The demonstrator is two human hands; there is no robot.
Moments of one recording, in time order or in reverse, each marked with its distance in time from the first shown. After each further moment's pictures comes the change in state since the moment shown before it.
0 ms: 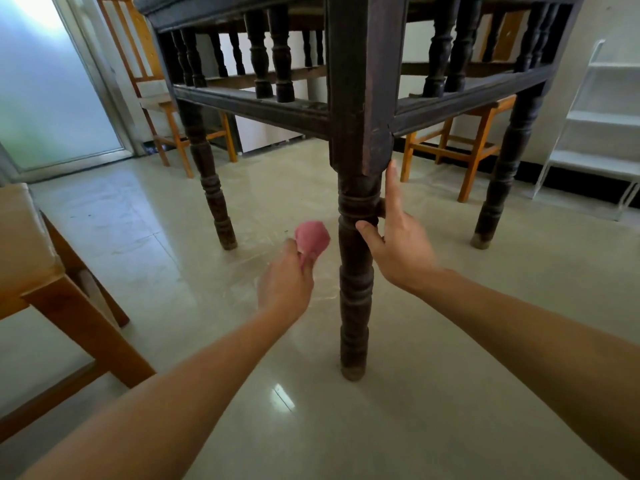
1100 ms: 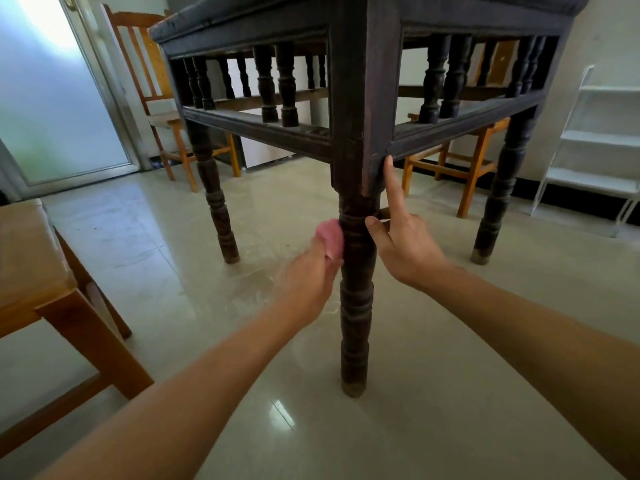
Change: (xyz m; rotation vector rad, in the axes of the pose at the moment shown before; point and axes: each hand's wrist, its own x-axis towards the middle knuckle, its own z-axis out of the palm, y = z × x) left_hand 0.007 0.034 -0.029 -0.025 -0.016 0.262; right_hand 0.016 -0.004 -0.022 0.029 -0.038 -0.095
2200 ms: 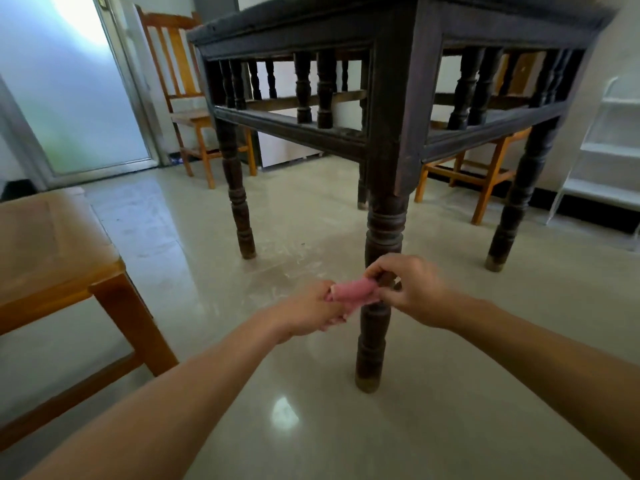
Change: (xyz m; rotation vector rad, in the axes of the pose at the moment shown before) left_hand -0.041 -0.026 -0.030 -0.506 -0.612 -0.285; right_hand -0.041 0.000 0.022 -0.212 -0.332 -0.061
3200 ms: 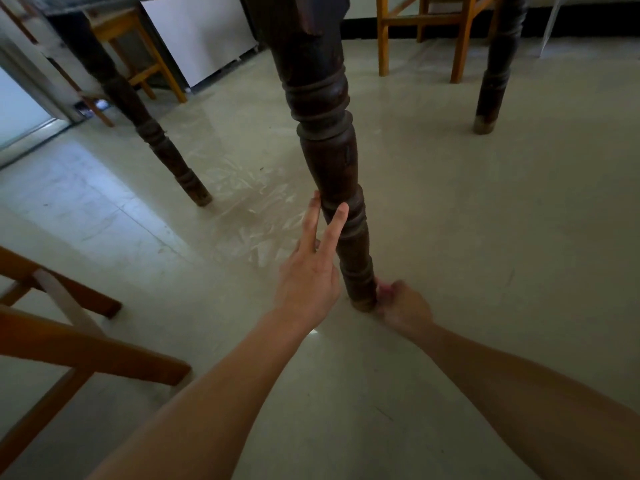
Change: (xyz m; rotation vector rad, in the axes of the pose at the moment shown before) left_hand 0.060 -0.071 0.084 0.653 0.366 0.432; right_hand -0.042 0.154 0.252 0.106 -0.128 0.790
